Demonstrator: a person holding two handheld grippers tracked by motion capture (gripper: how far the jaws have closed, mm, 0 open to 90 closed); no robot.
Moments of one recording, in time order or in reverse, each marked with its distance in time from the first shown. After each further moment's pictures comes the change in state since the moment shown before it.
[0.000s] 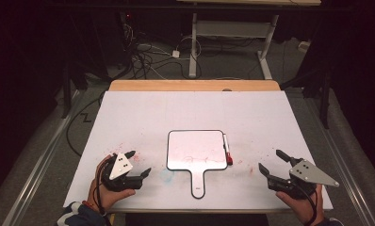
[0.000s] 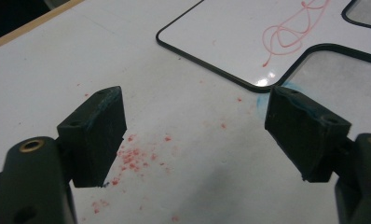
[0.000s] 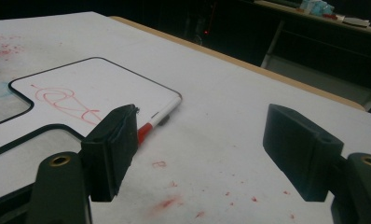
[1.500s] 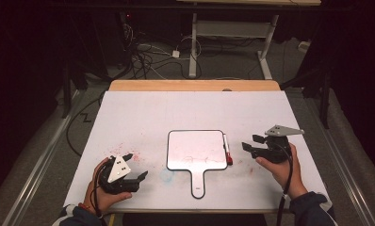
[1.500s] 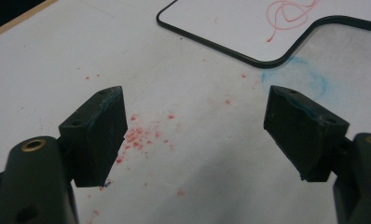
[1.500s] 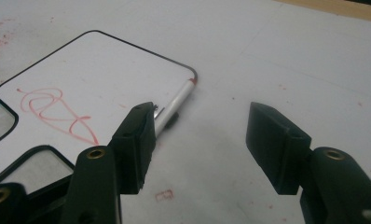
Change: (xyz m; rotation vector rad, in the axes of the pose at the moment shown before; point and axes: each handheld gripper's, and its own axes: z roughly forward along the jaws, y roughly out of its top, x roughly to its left) left arm 0.002 -0.012 -0.003 0.033 0.004 0.023; right arm -0.029 0.036 0.098 0.291 0.163 0.169
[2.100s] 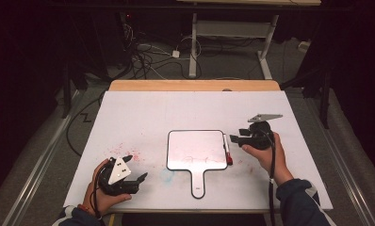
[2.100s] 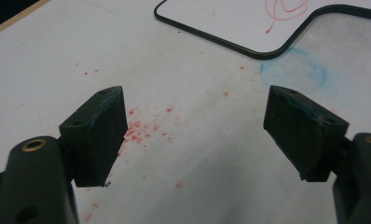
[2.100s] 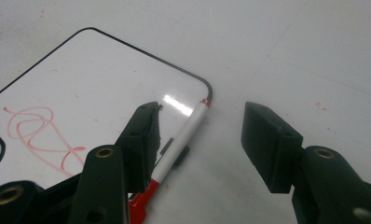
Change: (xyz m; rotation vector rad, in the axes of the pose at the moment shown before) left arm -0.003 -0.002 0.000 0.015 0.004 0.019; right arm -0.001 0.031 0.047 0.130 0.041 0.041
